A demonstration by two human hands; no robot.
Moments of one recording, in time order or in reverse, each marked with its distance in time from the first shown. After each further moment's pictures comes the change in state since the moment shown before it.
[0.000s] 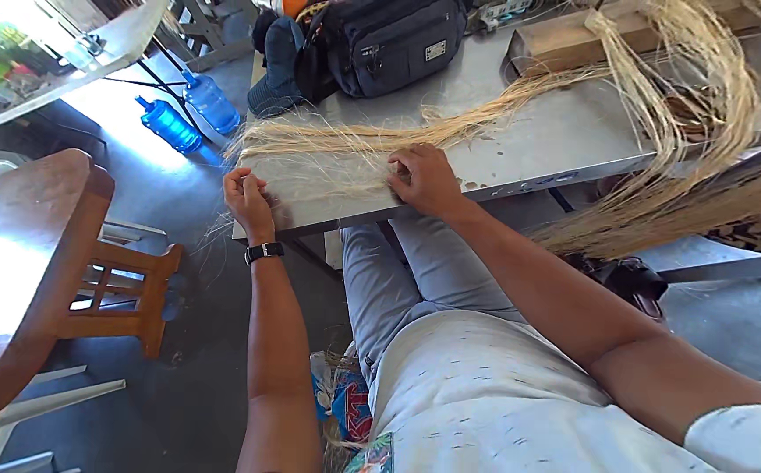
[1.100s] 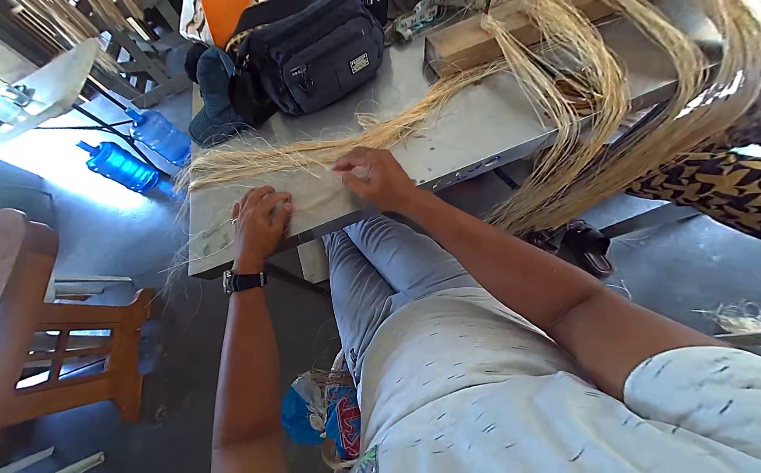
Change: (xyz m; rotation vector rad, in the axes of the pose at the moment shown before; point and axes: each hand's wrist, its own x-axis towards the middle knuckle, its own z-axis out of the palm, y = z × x) left_hand -0.037 0.023 0.043 0.749 -0.784 0.410; right_hand -0.003 0.003 -0.022 0.379 0.126 -0.102
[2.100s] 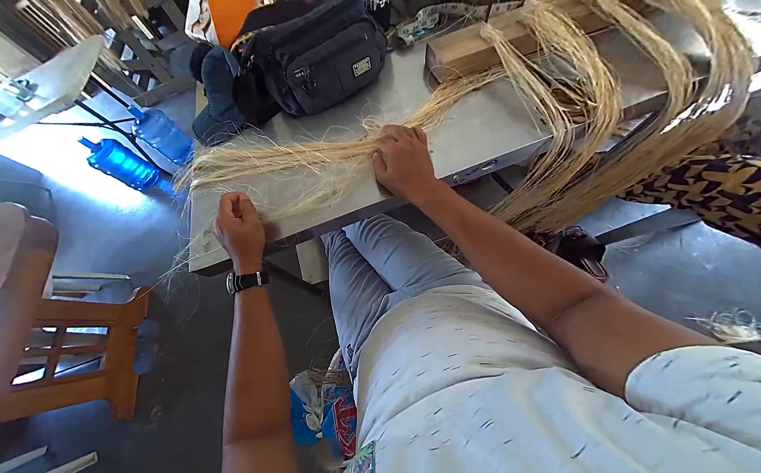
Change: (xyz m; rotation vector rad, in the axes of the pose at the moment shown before) left_hand -0.017 0.003 -0.002 -0.188 0.451 -0.349; right_hand -0.004 0.034 -0.024 -0.659 -0.003 0.265
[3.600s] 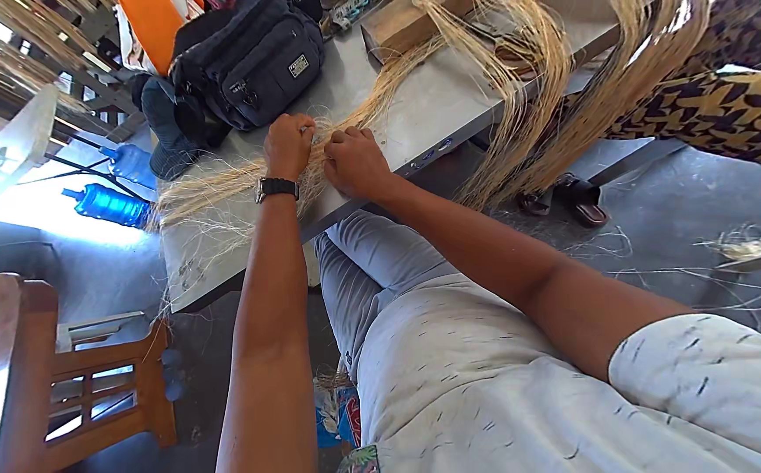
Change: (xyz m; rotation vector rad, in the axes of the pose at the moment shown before) left_hand 0.102 0.162 0.158 0.301 -0.650 0.389; right_hand 0.003 0.001 -0.001 0.062 -0.077 0.014
